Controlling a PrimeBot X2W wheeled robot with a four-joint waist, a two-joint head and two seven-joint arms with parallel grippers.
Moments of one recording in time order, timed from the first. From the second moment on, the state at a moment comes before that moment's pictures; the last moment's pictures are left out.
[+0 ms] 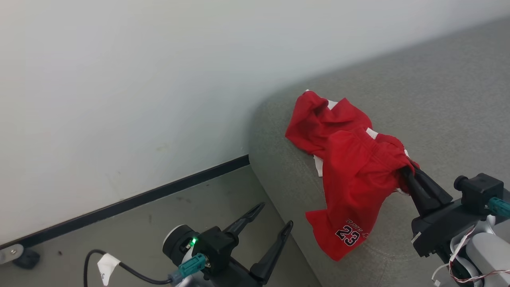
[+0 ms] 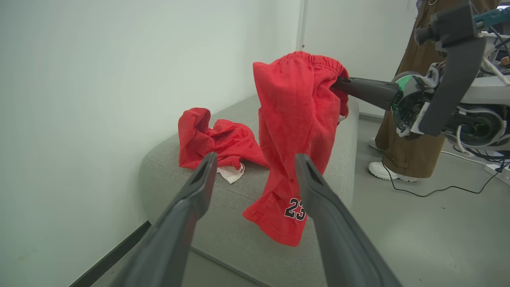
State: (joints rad) left arm -0.36 0.18 -0.72 0.14 -0.50 -0.08 -0.09; right arm -0.51 -0.57 0.72 0.32 0.70 0.02 -0.26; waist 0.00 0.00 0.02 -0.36
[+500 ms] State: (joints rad) left arm -0.36 0.16 -0.75 0.11 -0.48 -0.08 -0.07; right arm -0.62 -0.63 0.56 0.34 0.72 0.04 -0.26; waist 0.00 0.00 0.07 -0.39
